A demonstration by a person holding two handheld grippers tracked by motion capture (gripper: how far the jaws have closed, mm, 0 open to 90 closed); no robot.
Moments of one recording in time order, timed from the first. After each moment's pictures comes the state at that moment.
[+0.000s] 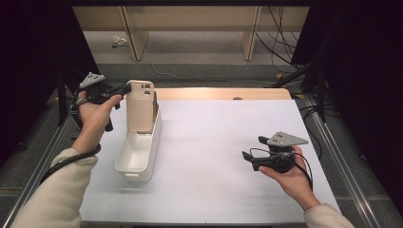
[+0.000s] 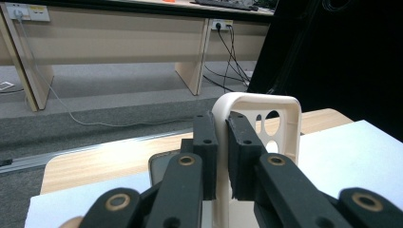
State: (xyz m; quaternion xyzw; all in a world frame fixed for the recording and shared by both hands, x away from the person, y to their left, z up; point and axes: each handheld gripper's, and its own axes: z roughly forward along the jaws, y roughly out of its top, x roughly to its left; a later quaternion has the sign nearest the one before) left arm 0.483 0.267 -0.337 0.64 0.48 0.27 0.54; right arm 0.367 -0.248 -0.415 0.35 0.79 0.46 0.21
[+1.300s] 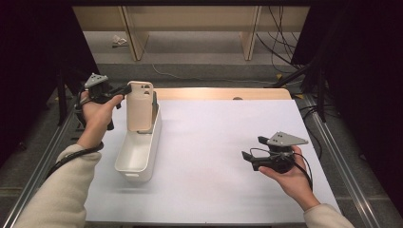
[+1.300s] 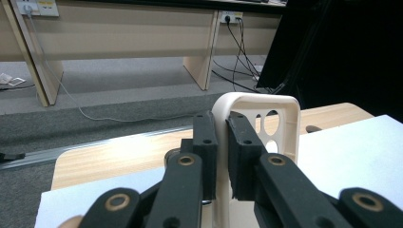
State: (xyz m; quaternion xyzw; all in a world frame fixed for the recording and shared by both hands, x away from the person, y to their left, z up) left arm 0.499 0.269 -0.353 0.64 0.49 0.27 0.52; right arm 0.367 -0.247 -0.415 0.35 0.79 0.46 0.20
